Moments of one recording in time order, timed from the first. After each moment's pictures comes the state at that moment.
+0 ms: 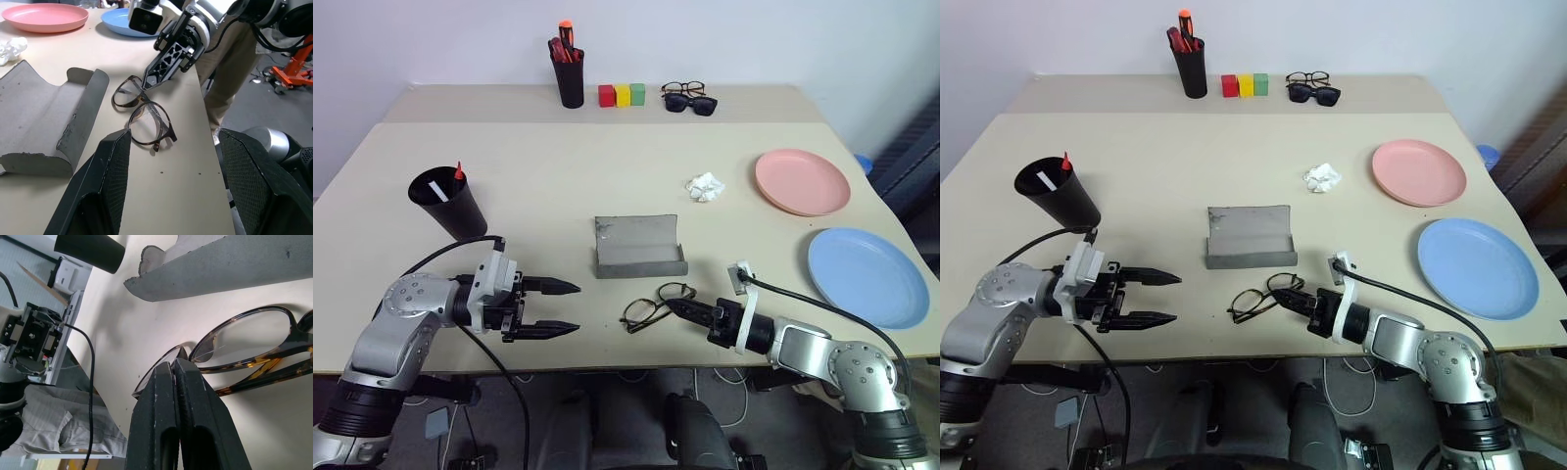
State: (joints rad) left arm -0.15 0.77 0.02 -0.17 -0.57 0.17 -1.39; right arm -0.06 -0.51 -0.09 -0.30 1.30 1.05 0.29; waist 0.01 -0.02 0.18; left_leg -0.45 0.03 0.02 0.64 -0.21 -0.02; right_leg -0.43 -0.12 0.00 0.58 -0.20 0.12
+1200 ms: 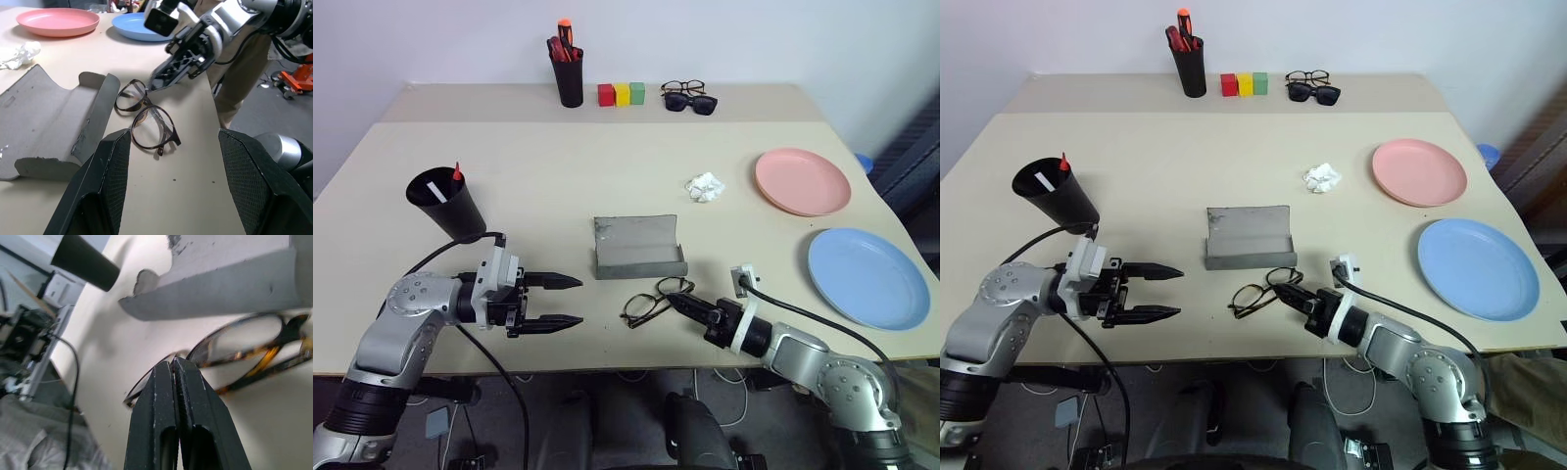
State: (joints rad) left arm -0.16 0.75 0.02 -0.17 -0.57 0.17 -1.35; right arm 0.01 -0.44 -0.10 -0.38 1.11 0.96 0.40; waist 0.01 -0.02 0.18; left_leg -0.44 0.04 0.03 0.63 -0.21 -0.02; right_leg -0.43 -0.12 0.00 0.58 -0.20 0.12
